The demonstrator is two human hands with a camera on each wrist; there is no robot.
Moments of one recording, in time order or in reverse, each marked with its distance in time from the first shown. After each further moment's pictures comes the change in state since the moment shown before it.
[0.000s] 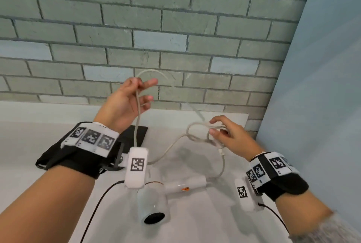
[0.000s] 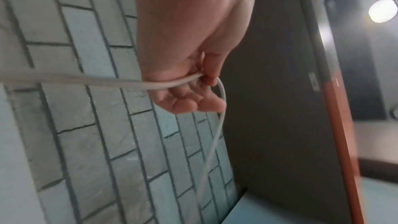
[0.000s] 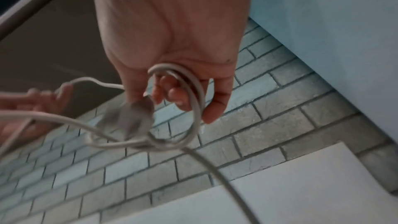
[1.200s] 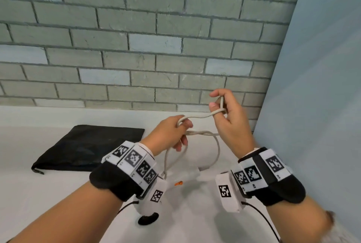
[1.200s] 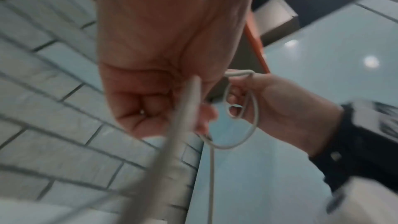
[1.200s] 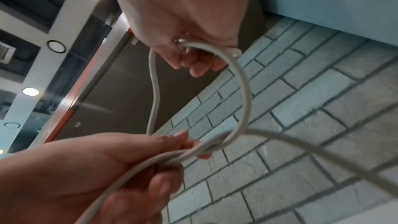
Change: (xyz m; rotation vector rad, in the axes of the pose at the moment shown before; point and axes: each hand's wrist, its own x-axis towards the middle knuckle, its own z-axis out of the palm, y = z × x) left_hand -0.021 -0.064 0.070 0.907 -0.135 -0.233; right_hand -0.012 -0.077 -0.008 0.152 0.429 -0.283
